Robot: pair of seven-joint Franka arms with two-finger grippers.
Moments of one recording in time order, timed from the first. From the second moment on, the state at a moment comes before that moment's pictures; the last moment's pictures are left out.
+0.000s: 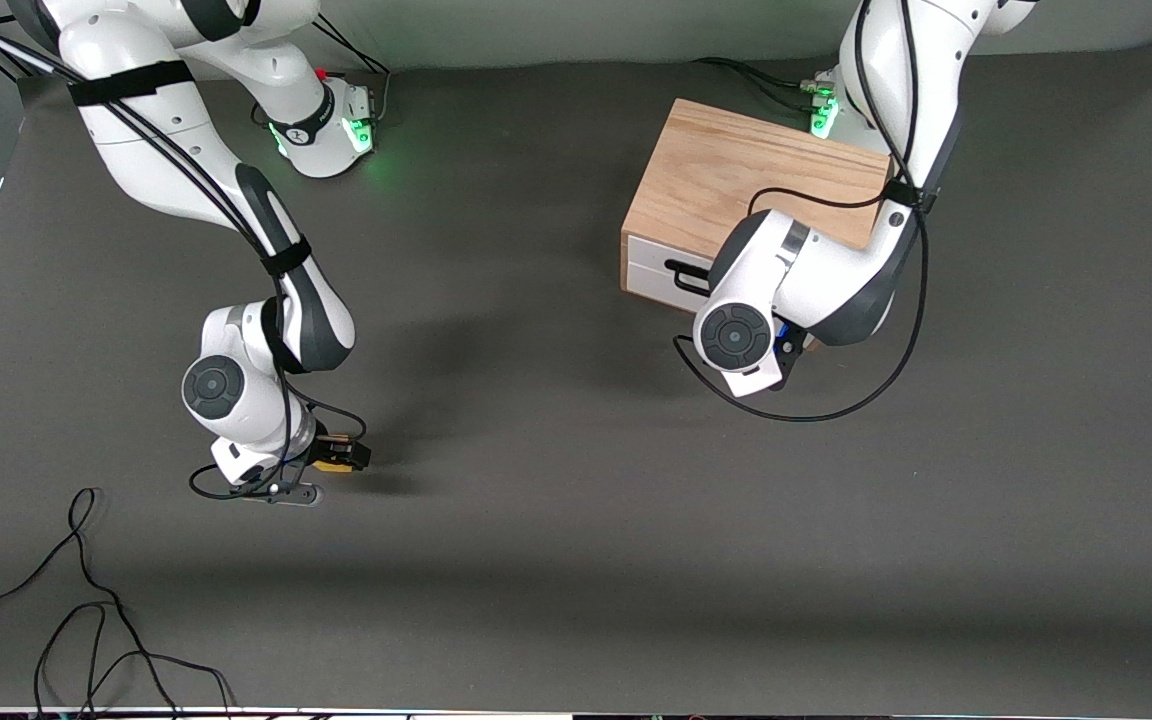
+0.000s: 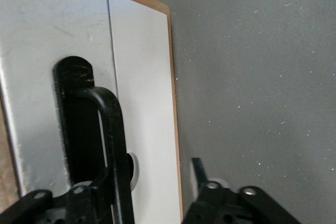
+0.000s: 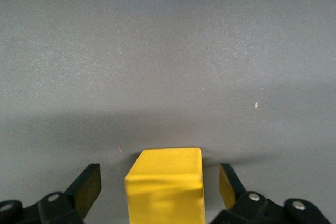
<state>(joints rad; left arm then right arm) -0.47 0.50 -0.11 -1.69 -0.05 1.73 -1.71 0.27 0.61 -0.11 -1.87 0.04 2.52 0.27</state>
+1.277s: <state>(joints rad) -0.45 0.50 -0.10 -1.63 -0.01 1.88 -1.61 0.27 0.55 -0.11 -1.83 0.04 2.41 0.27</state>
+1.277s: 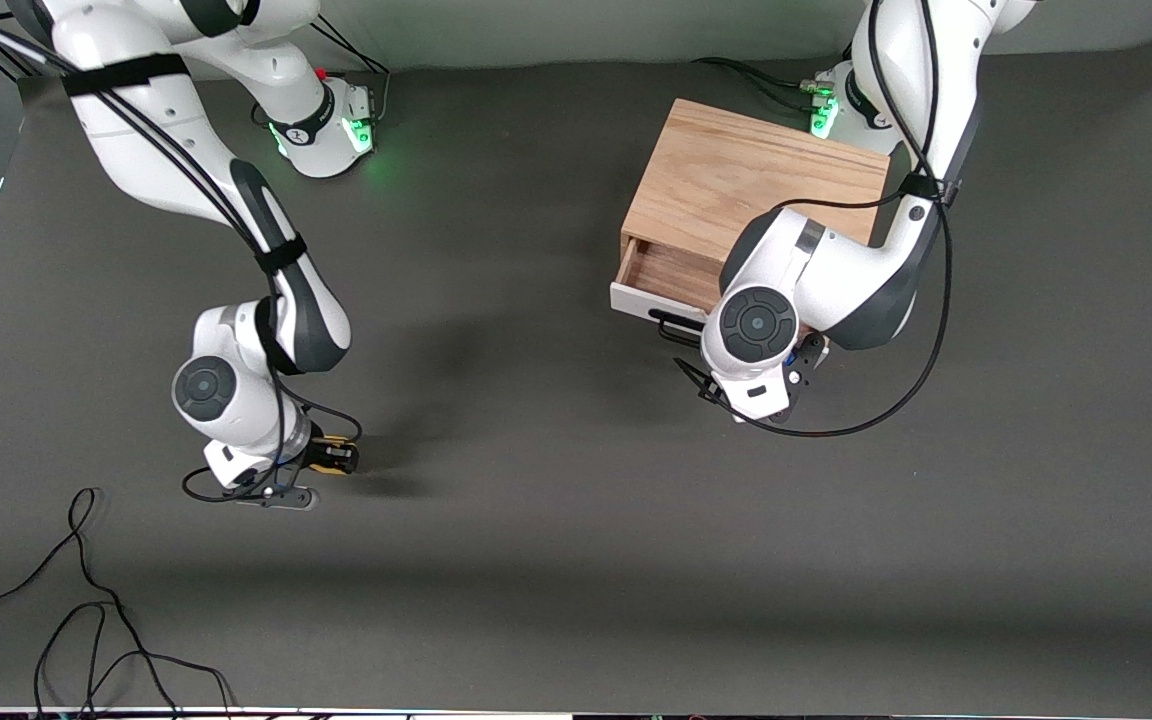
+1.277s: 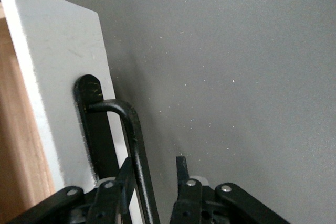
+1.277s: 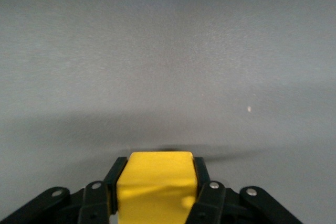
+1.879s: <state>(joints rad) -0.45 0.51 -0.09 -1.63 0.02 2.09 -1.60 0.23 0.22 -0.16 -1.70 0.04 1.87 0.12</state>
